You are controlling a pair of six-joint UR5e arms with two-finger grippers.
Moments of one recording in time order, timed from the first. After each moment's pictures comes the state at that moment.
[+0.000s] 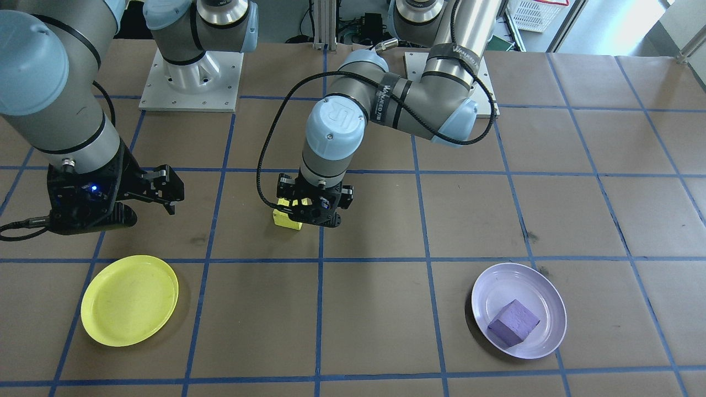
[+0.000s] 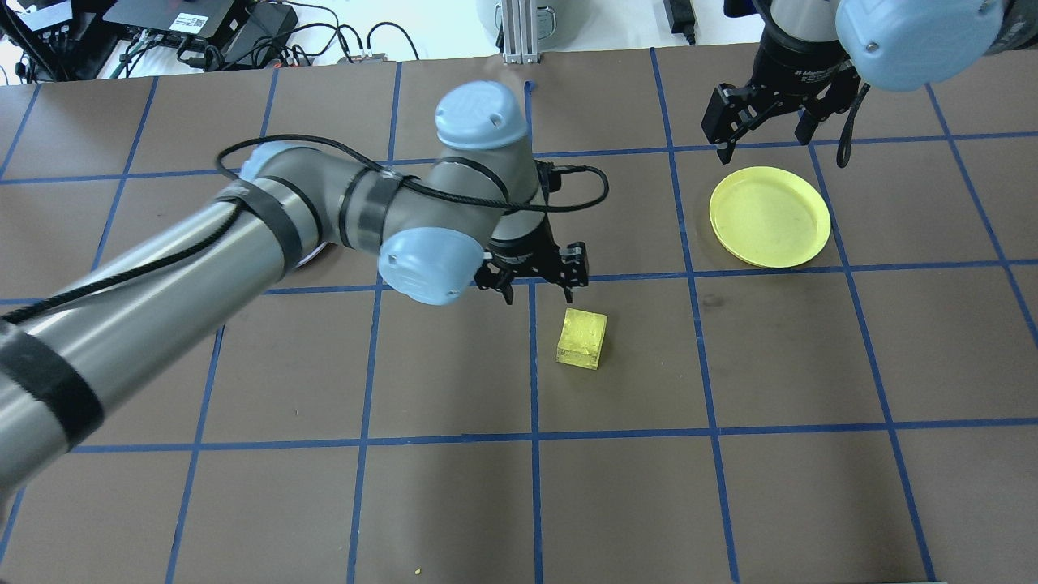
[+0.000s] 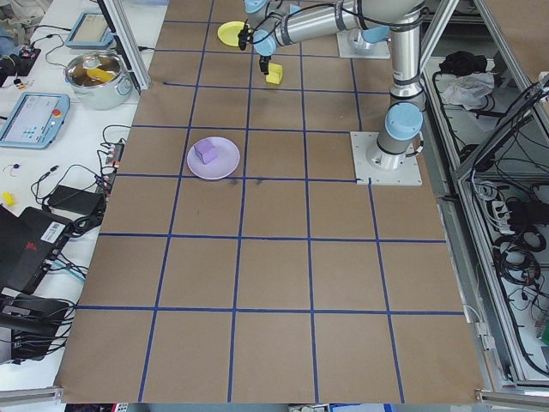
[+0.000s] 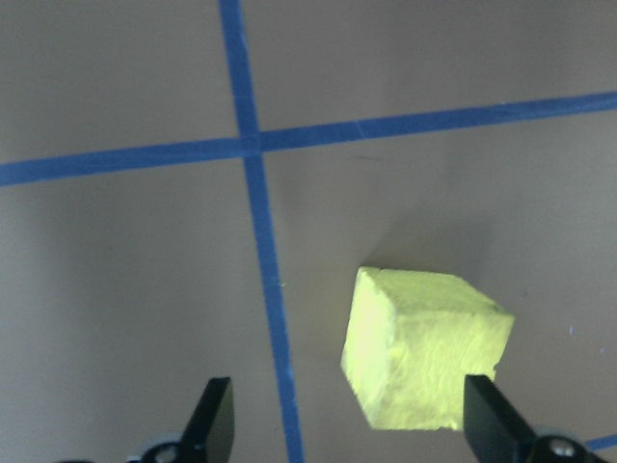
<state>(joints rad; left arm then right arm) -1.95 -1.95 -1.69 -1.14 1.38 -0.28 1.54 -1.36 1.47 -1.66 -1.63 -0.22</state>
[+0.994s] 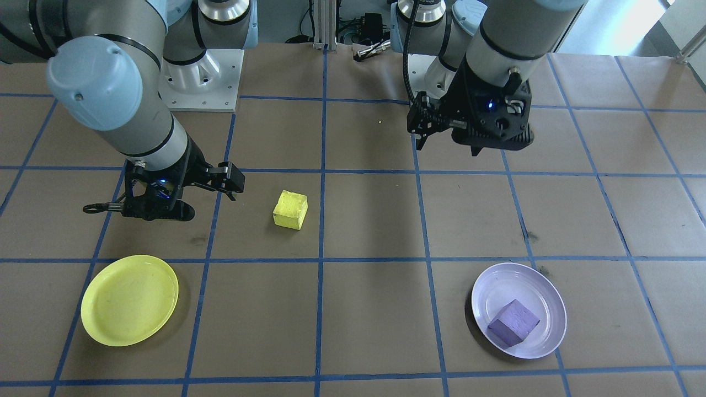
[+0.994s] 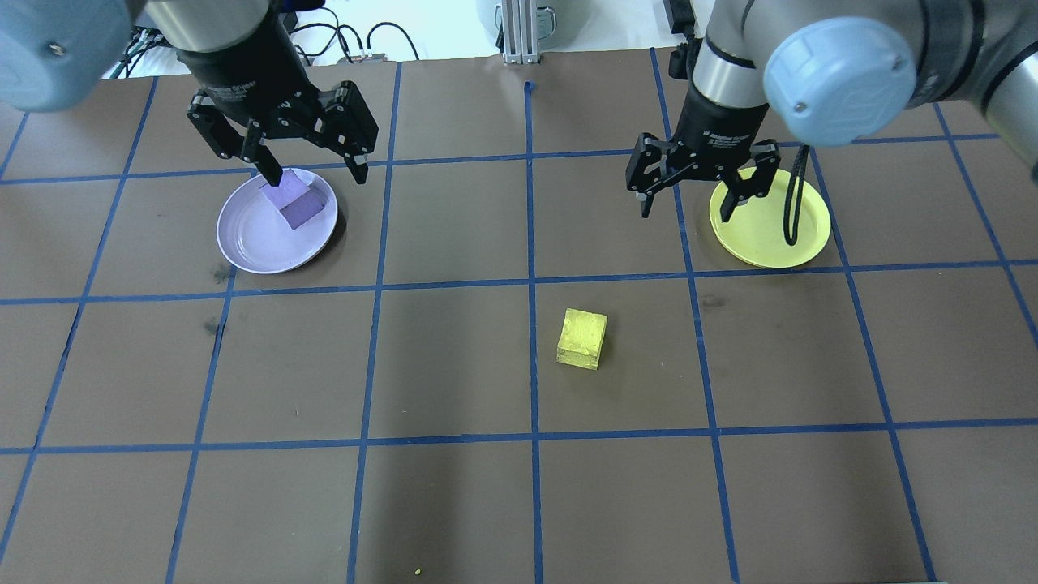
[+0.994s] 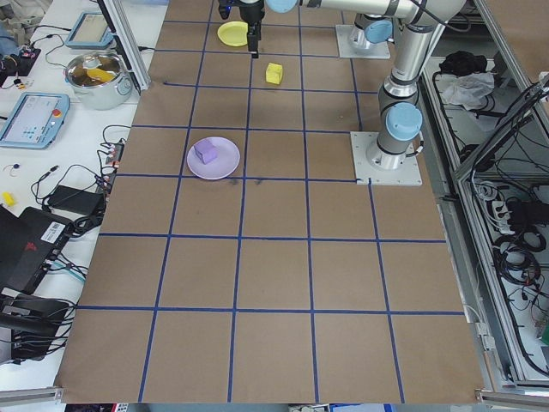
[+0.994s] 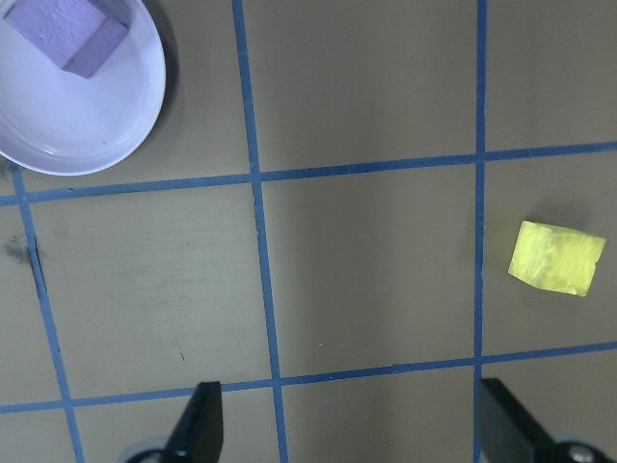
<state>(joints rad) -1.64 -1.66 -1.40 -1.70 1.52 -0.01 1.63 -1.36 1.55 -1.61 -1.50 0.14</state>
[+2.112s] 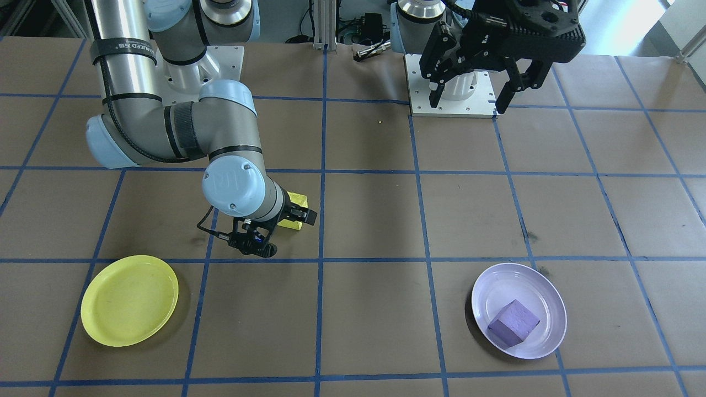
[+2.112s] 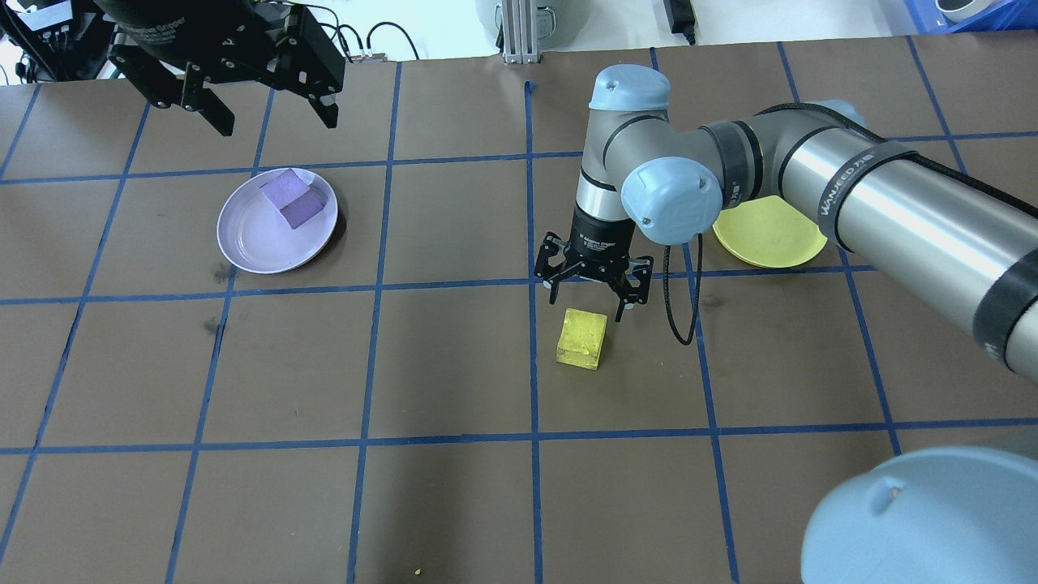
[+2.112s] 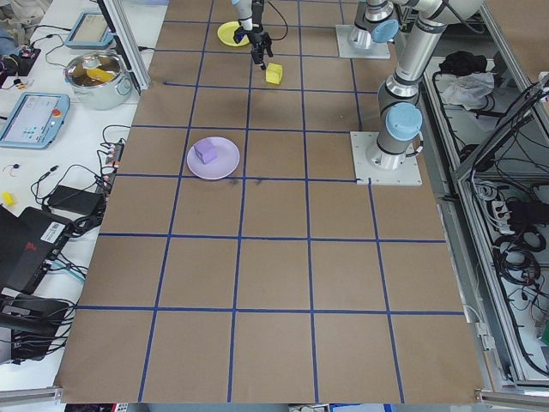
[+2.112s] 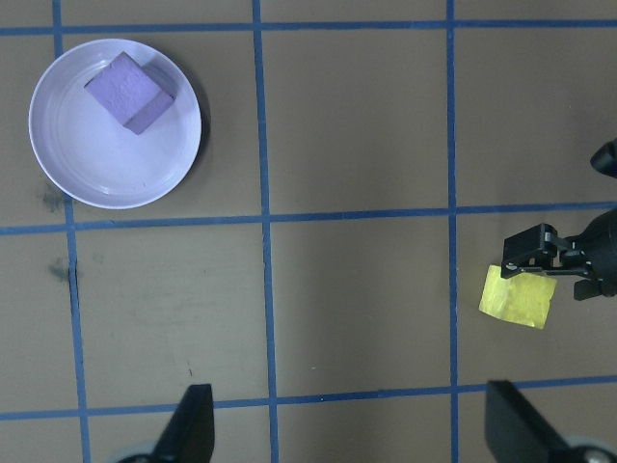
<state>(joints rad) -1.64 -1.57 -1.34 -1.70 1.52 -0.05 1.79 -1.14 1.67 -1.76 -1.37 0.52</state>
